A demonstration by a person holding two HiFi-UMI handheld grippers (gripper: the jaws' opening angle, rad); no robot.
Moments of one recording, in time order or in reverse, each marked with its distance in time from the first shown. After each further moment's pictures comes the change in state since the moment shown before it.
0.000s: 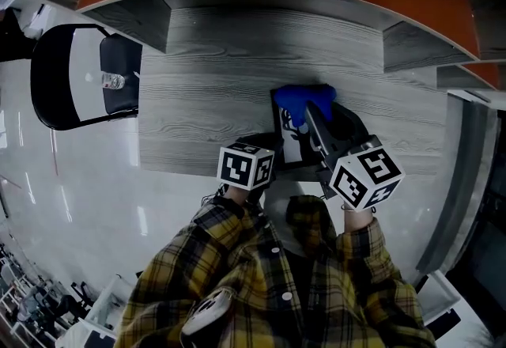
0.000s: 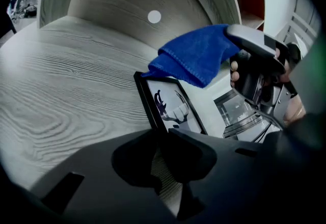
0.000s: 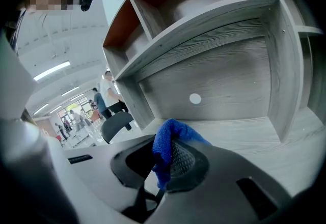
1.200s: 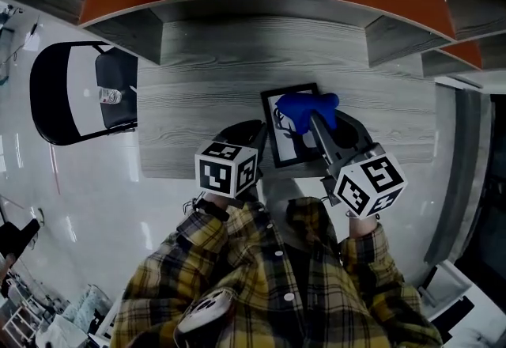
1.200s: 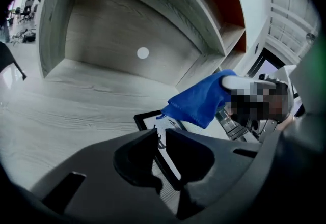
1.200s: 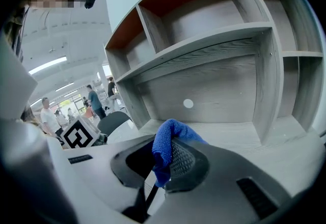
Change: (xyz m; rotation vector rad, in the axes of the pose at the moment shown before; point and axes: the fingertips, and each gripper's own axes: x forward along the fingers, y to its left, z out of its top) left arm -0.063 -0.016 0.061 0.132 -0.164 0.033; right arm -0.043 0.005 0.009 -0.030 -0.007 -0.080
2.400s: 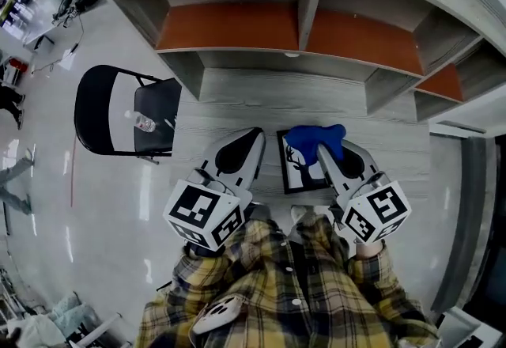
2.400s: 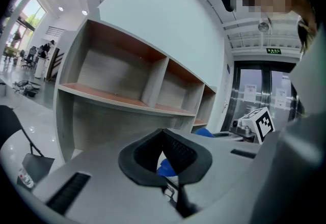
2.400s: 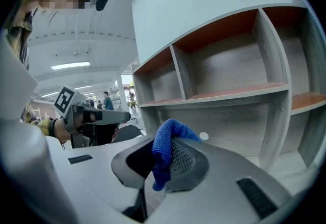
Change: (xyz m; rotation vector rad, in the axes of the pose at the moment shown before) left arm -0.192 -0.100 0.150 0.279 -0.578 0.030; right arm -0.065 0.061 0.088 -0.159 -0.185 0.127
